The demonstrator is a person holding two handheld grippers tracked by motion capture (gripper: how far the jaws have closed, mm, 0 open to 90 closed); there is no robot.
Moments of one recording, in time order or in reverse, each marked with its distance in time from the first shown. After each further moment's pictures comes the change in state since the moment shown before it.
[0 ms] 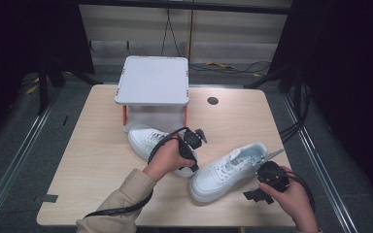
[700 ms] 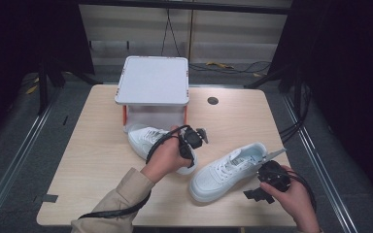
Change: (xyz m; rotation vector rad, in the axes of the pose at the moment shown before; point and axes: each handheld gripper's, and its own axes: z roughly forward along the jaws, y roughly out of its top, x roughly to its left) left arm -0.014 -0.002 -0.034 0.030 0.058 0.087; right arm 0.001 0.001 -0.004 -0.024 0.004 -0.006
